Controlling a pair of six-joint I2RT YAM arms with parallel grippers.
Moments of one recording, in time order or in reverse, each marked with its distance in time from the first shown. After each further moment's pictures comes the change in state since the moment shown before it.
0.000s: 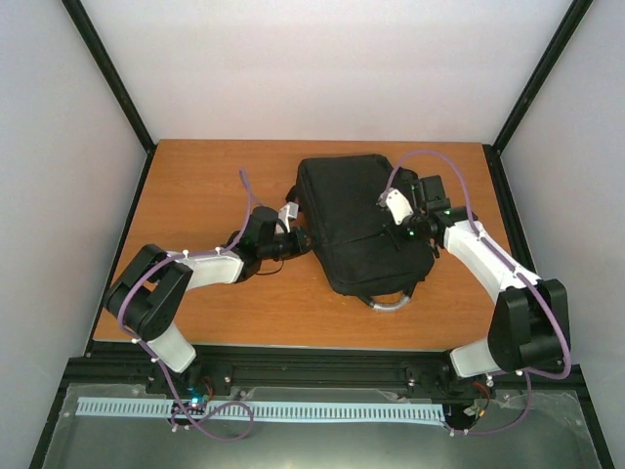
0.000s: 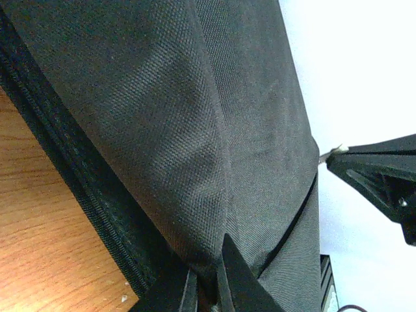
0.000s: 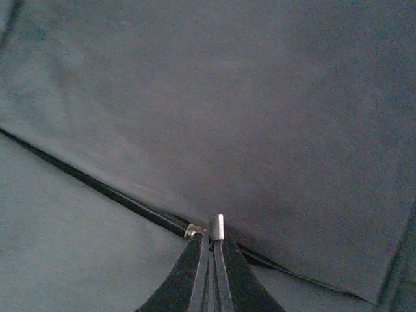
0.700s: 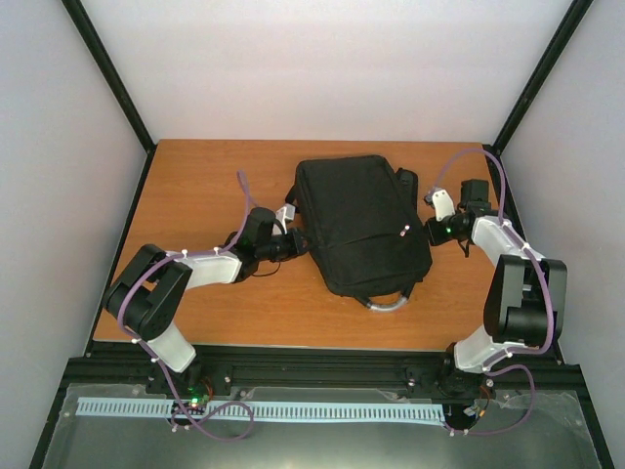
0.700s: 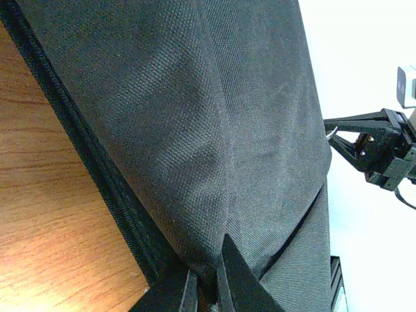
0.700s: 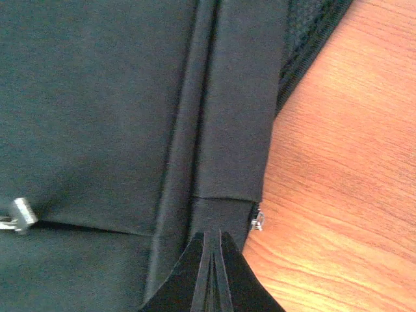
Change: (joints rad) left arm 0.023 0.000 -0.014 -0.027 -0.001 0.019; right arm -0.367 0.134 -0.051 0.115 -0.087 -0.064
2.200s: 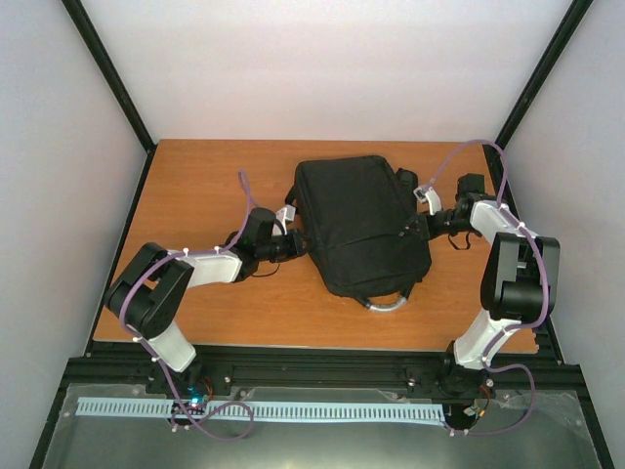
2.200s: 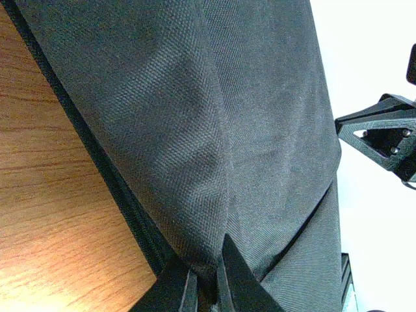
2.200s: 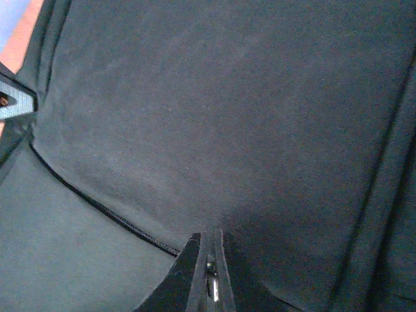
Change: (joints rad) left arm 0.006 0.013 0.001 -0.012 0.004 0.030; right arm -0.025 0.172 0.154 -0.195 -0.468 -0.061
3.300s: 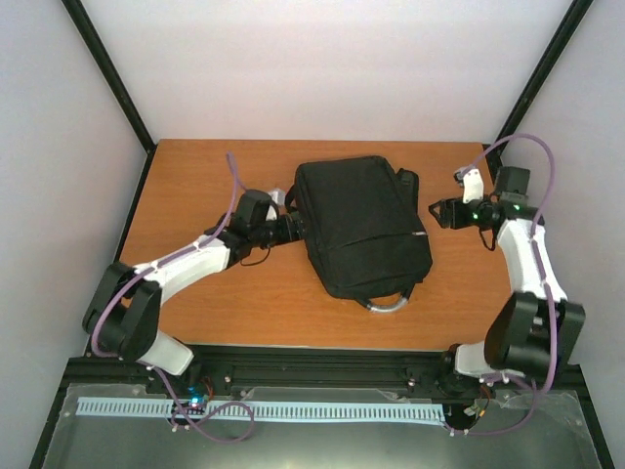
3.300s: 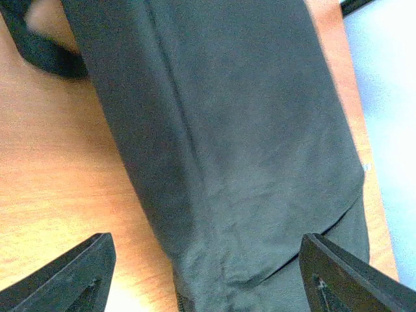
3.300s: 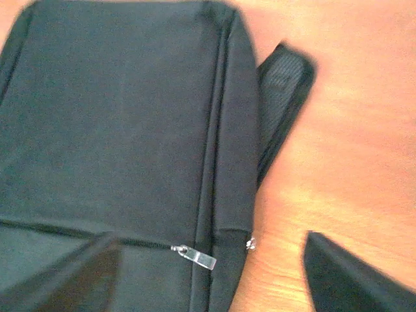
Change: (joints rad) left arm 0.017 -0.137 0.137 -0.402 -0.172 0.121; right arm -0.115 -0.298 -0.044 0.074 0.248 0.177
